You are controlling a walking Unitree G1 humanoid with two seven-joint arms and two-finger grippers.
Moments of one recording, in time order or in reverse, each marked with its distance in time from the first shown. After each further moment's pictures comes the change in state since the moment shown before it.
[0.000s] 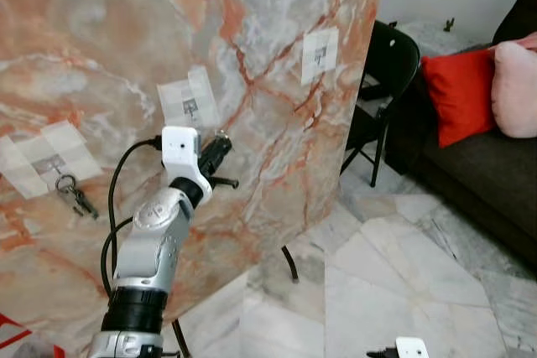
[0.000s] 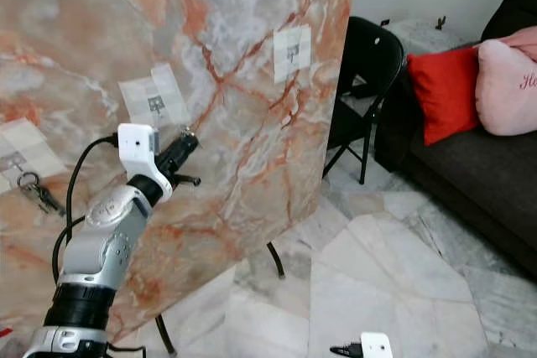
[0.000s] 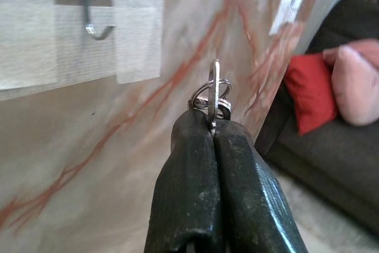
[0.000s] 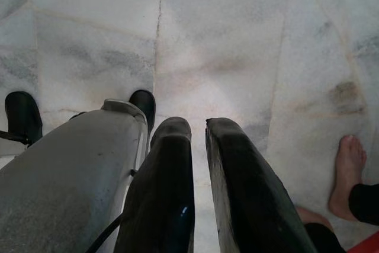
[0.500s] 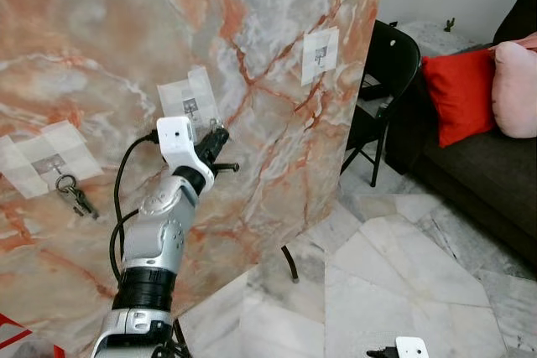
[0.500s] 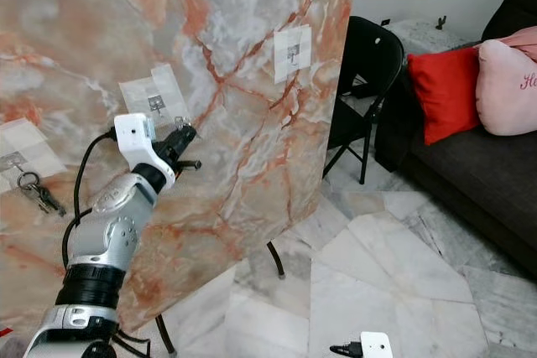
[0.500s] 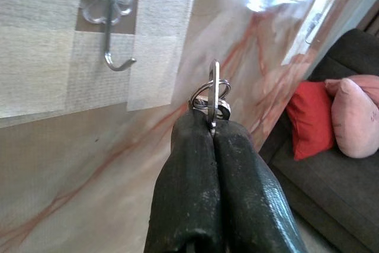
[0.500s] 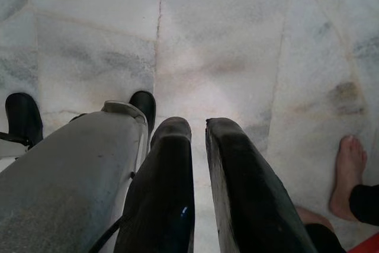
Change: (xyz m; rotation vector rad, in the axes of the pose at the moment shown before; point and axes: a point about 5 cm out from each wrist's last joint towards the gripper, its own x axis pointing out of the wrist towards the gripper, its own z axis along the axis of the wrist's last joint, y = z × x) left arm 0.016 0.002 0.006 -0.090 -0.031 0.060; right arm 0.000 0.000 0.001 0.001 -0.003 0.000
